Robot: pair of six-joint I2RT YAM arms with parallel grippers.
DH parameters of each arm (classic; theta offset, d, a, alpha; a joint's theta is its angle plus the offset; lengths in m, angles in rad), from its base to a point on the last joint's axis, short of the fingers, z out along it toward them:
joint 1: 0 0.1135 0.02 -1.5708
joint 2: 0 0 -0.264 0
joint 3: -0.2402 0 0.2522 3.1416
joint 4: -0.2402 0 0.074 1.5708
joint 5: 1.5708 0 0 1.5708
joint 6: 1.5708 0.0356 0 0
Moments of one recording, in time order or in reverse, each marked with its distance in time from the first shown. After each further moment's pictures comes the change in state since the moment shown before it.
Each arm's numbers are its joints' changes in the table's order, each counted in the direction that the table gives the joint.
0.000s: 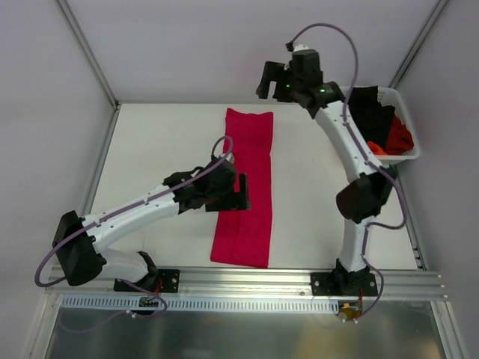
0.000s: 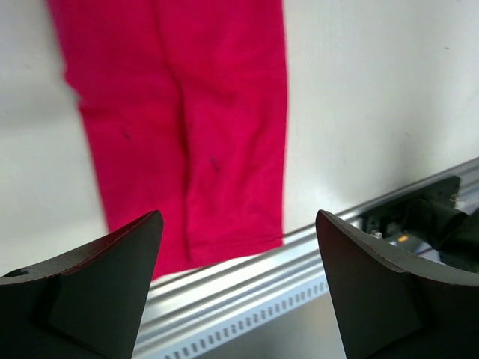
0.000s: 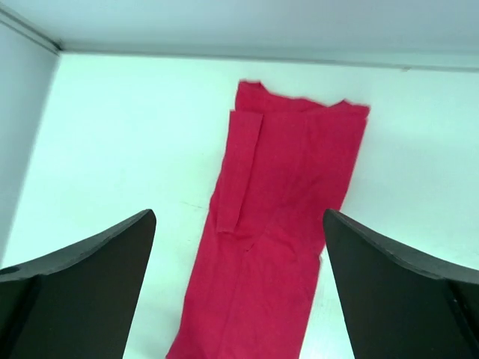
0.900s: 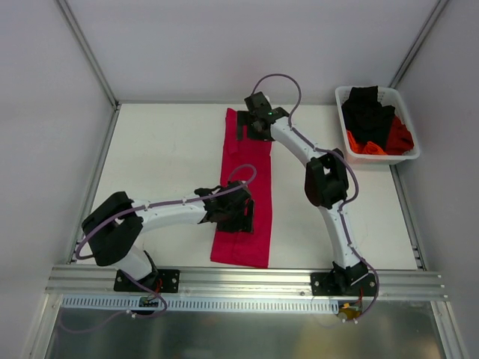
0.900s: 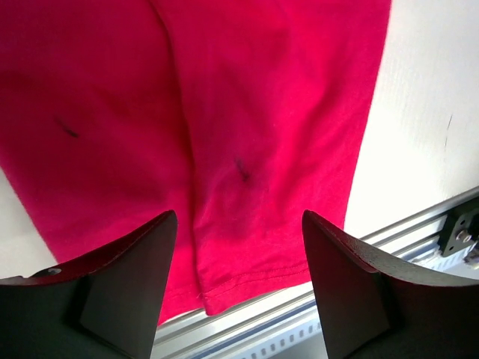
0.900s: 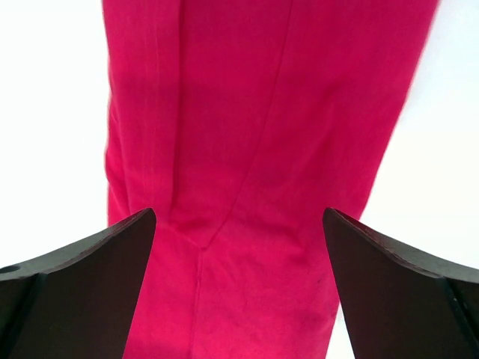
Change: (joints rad) left arm -0.026 0.196 0.219 0.257 0.103 0.048; right arm 0.129 0.274 0.106 -0.024 0.197 0.068
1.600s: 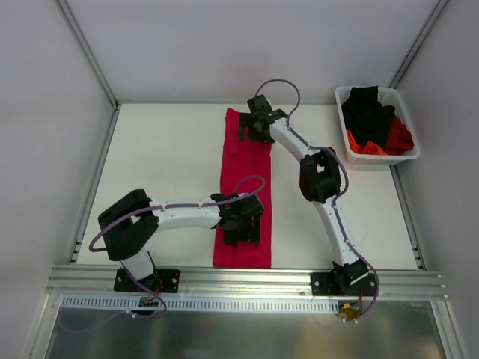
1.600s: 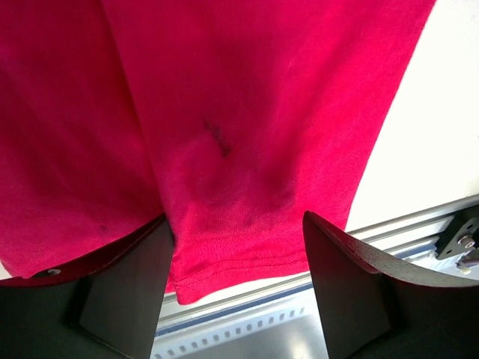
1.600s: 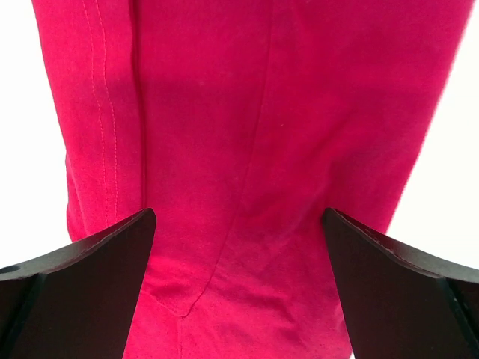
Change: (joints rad) left arm -0.118 0.115 -0.074 -0.103 0.008 -0.214; right arm -0.048 0.159 -0.148 0.014 -0.036 0.012
